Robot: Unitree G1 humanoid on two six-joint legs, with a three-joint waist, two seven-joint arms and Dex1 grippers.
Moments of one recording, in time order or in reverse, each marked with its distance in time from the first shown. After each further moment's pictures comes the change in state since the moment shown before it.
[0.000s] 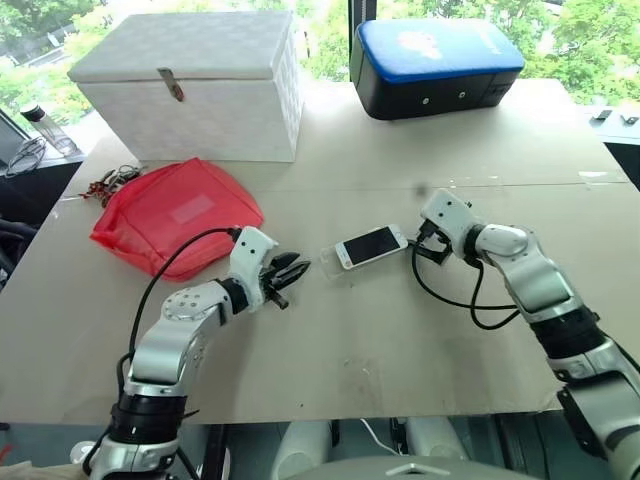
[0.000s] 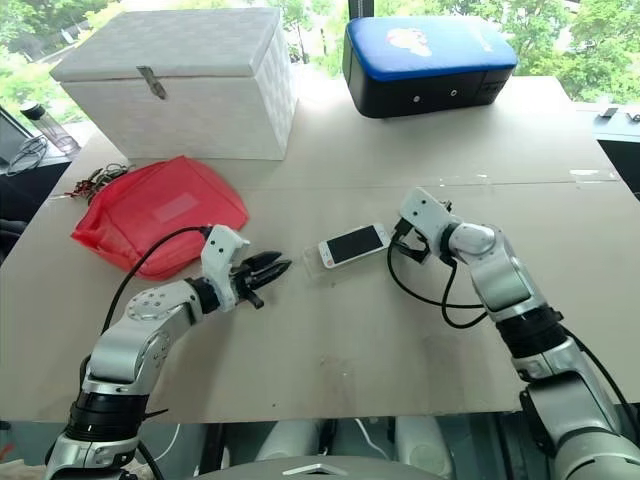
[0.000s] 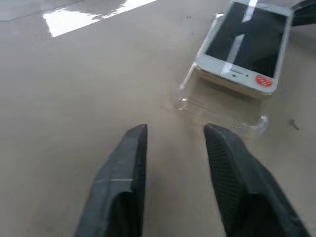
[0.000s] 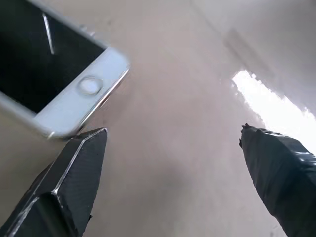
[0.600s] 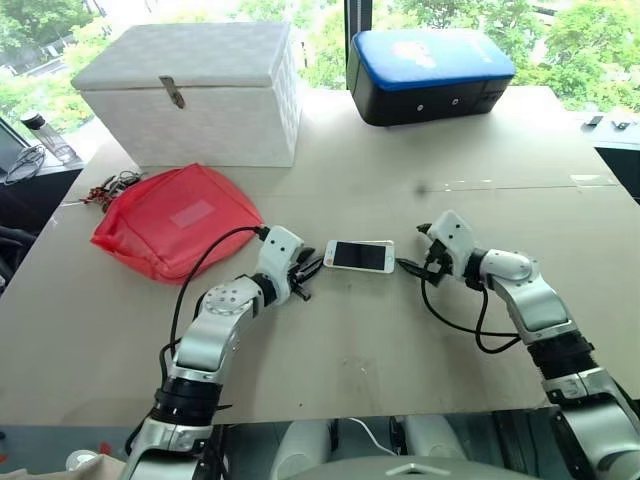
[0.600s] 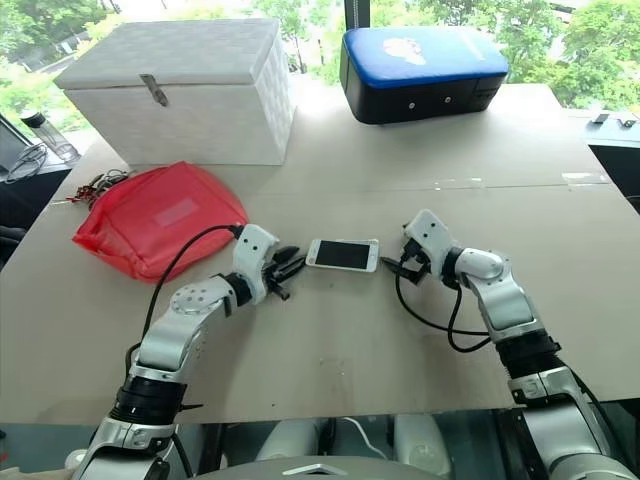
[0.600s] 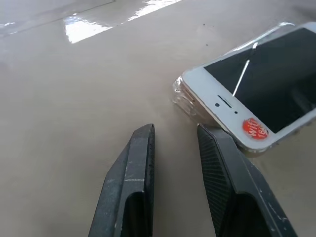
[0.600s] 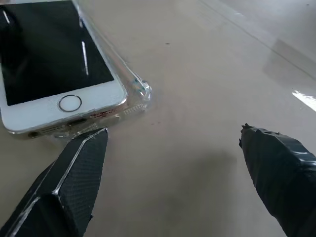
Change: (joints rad) left arm -0.117 -0.087 -0.113 0.207 0.128 -0.160 0.052; right arm 0.188 0.029 -0.079 -0.024 0.128 -0.177 0.168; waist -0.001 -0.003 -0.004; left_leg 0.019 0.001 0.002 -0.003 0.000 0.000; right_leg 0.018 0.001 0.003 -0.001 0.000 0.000
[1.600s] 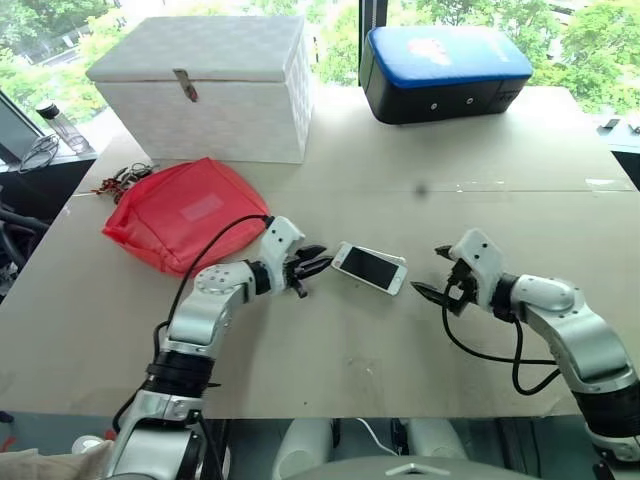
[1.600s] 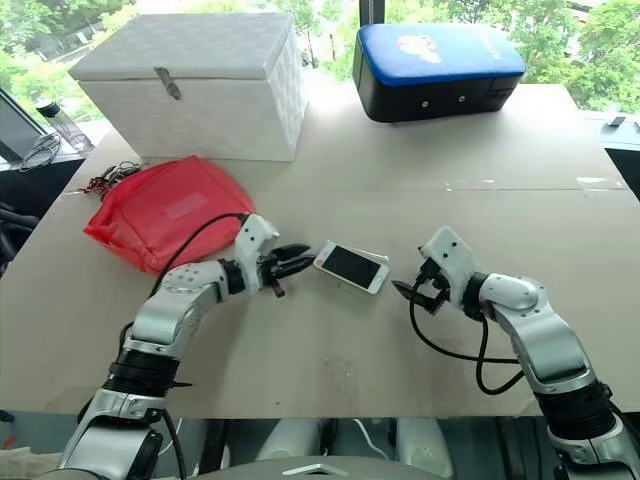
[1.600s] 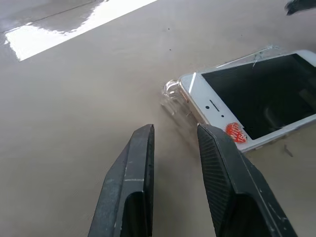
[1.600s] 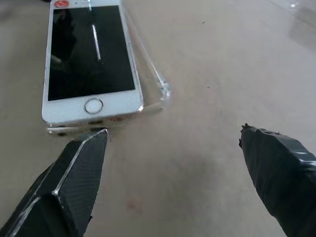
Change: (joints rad) left arm -0.105 0.037 -0.019 0.083 -0.075 -0.007 -0.251; right arm 0.203 -0.137 -0.053 -0.465 0.126 0.374 -0.069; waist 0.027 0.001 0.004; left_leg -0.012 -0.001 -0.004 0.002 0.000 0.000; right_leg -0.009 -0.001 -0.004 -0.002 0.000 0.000
